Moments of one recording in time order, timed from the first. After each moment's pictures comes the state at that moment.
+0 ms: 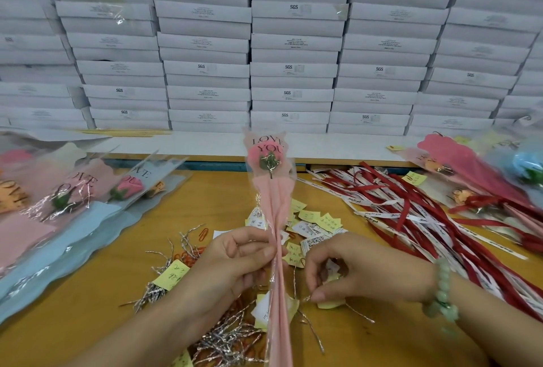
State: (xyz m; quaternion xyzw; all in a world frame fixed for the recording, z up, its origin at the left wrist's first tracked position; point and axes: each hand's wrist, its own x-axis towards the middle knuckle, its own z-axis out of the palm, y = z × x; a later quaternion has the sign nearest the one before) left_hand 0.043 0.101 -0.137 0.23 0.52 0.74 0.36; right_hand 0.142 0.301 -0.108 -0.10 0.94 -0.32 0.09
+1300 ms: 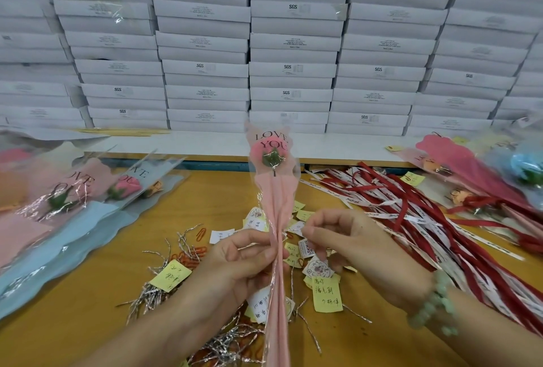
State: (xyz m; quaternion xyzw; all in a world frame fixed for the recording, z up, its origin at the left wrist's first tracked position) left_hand 0.052 0.103 -0.136 0.20 0.49 0.76 0.38; right_hand 0.144 0.281 -0.105 0.08 0.78 -0.62 -0.09
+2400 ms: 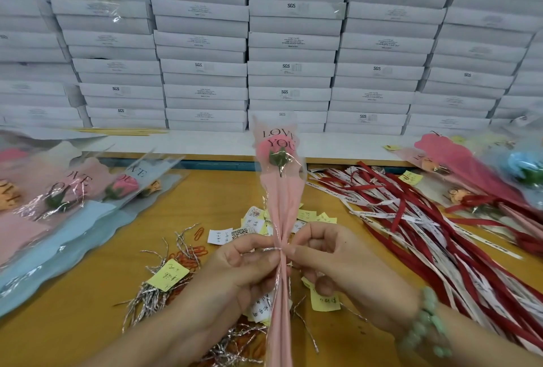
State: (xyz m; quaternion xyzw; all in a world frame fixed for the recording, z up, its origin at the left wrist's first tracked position) left_hand 0.058 0.106 -0.141 0.17 0.49 0.76 0.39; right_hand 0.147 0.257 -0.108 0.12 0.73 -0.68 -0.04
